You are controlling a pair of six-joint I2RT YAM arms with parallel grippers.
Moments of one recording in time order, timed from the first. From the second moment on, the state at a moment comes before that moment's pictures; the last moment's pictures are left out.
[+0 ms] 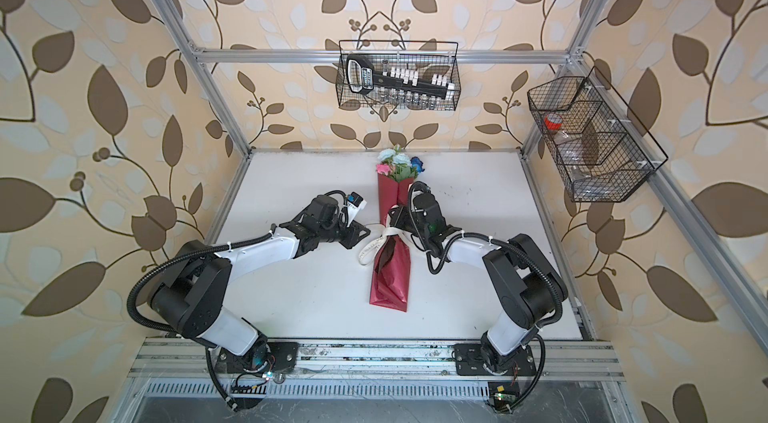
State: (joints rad) left arm -0.51 1.59 0.85 -0.04 0.40 -0.03; right arm 0.50 1.65 0.79 0.40 -0.18 0.81
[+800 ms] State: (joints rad) left arm -0.53 1.81 1.05 -0.22 0.57 0.11; right arm 0.48 1.64 0.78 0.40 -0.22 0.82
